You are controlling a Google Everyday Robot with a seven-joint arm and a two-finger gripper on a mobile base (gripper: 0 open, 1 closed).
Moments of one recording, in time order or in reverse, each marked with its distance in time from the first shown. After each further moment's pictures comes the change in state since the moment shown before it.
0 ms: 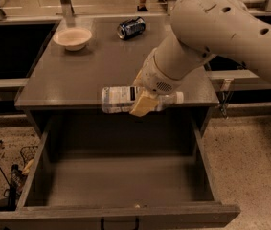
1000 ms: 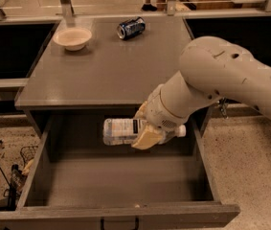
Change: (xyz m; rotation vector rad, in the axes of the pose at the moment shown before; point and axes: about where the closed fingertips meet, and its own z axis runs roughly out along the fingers) arm 0.024 0.074 0.033 -0.080 -0.041 0.031
